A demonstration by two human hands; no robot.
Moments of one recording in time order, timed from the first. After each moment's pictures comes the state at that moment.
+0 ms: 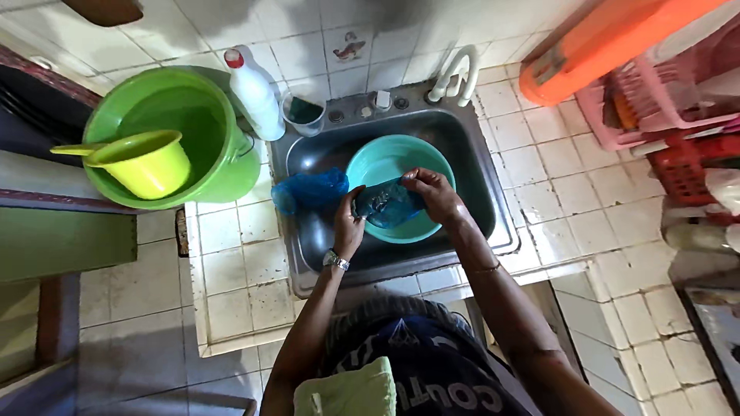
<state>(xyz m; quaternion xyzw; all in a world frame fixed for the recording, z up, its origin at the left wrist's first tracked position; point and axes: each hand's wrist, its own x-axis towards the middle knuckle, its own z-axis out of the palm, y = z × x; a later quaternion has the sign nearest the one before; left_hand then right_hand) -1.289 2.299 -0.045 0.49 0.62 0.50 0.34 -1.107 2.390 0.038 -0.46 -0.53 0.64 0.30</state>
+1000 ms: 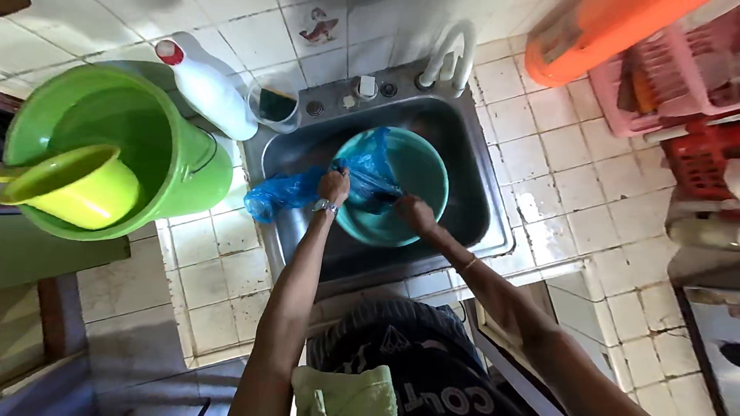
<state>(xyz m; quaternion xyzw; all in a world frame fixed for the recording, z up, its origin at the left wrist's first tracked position) -1.298 2.431 -0.065 0.43 0.80 0.03 0.41 -1.059 2.403 -0.095 -0.58 -0.71 0.41 -0.05</state>
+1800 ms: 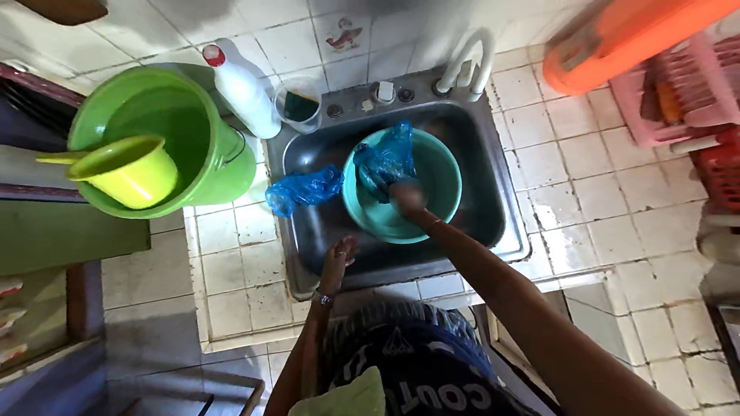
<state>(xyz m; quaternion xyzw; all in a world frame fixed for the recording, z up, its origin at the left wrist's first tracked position) -1.295 2.231 -0.064 0.13 0.68 0.37 0.62 -1.119 2.428 -0.138 -0.50 -0.81 0.23 -0.19</state>
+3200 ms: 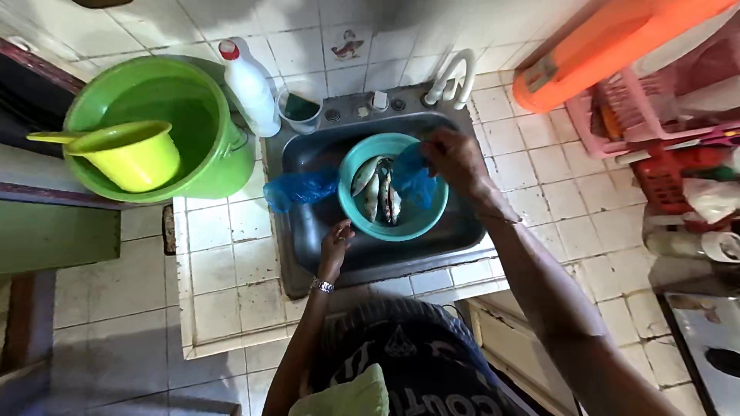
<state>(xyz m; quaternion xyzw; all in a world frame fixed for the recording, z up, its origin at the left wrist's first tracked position) -1.296 2.245 -0.054 0.20 0.66 0.42 0.59 -1.085 2.422 0.093 -0.49 -0.76 0.37 0.22</state>
